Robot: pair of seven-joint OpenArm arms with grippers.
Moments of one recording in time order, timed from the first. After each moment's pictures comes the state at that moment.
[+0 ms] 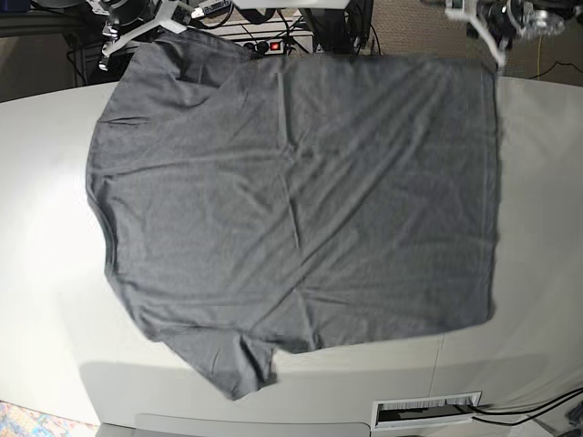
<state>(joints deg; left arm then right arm) 48.8 -58.4 19.9 107.5 29.5 -23.3 12.8 -63.3 41.1 -0.9 129.9 -26.4 21.0 -42.2</state>
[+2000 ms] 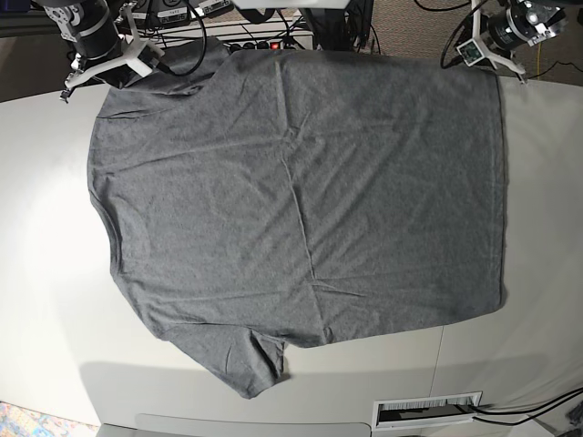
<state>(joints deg) 41.5 -51.0 18.5 93.8 -5.3 -13.8 5.2 -62.1 41.1 10.7 133.1 -21.5 17.2 -39.2</state>
